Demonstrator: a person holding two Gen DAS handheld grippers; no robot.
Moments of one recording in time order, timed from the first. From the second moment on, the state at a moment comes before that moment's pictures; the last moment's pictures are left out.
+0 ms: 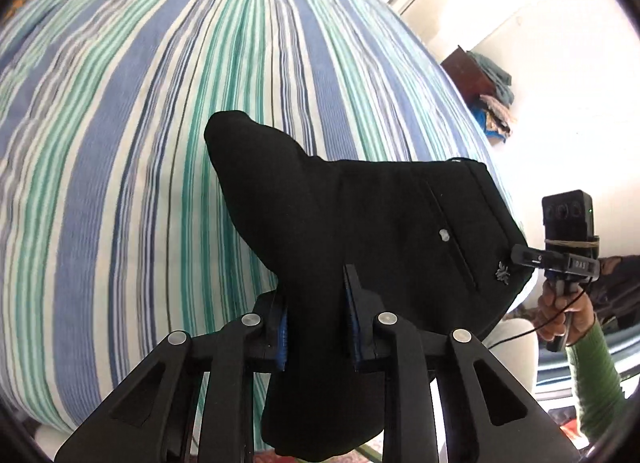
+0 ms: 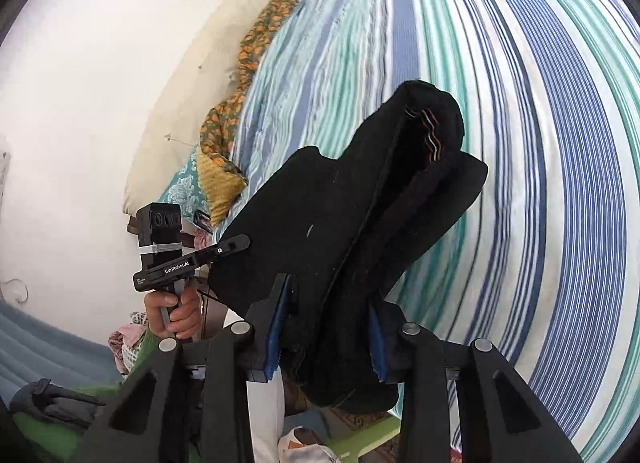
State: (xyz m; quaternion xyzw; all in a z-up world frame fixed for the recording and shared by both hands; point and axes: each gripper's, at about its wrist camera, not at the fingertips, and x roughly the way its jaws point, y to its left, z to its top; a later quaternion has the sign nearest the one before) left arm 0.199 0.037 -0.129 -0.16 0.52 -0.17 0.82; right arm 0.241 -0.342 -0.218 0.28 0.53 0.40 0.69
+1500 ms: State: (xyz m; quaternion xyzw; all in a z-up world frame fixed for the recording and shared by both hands) left arm 0.031 -0.020 -0.079 0.04 0.37 0.05 0.93; right arm 0.063 -0.252 -0.097 -0.03 0.37 0.11 0.92
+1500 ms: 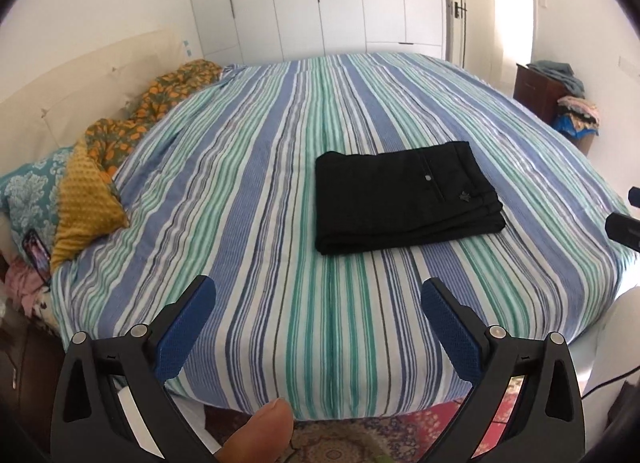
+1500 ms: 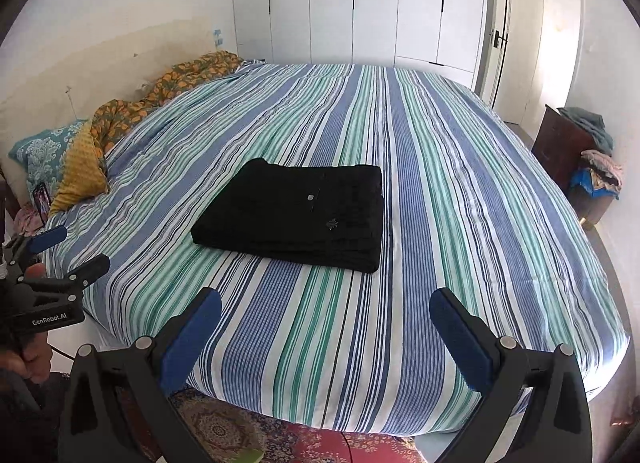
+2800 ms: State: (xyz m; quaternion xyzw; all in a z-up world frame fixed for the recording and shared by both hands) left arm 0.025 -0.040 -0.068 0.04 0.41 0.03 0.91; right arm 0.036 -0.230 -0.098 -0.06 0.39 0.09 0.91
